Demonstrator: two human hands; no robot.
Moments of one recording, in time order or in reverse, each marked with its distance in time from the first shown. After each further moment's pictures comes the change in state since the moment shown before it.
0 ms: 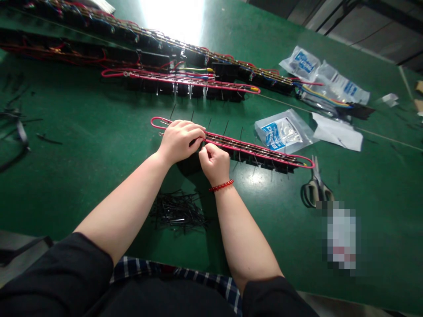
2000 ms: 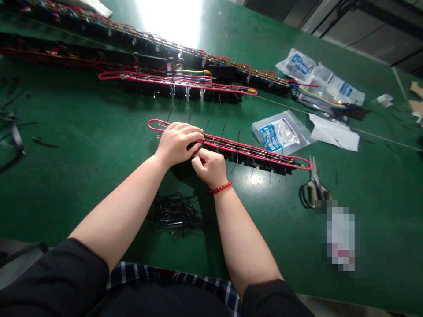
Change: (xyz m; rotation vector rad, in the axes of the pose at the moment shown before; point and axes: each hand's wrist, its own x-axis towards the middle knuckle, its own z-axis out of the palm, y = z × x) left_hand -0.002 0.000 0.001 0.001 0.000 0.011; right_hand -0.001 0.001 -0.003 -0.042 -0.122 -0.150
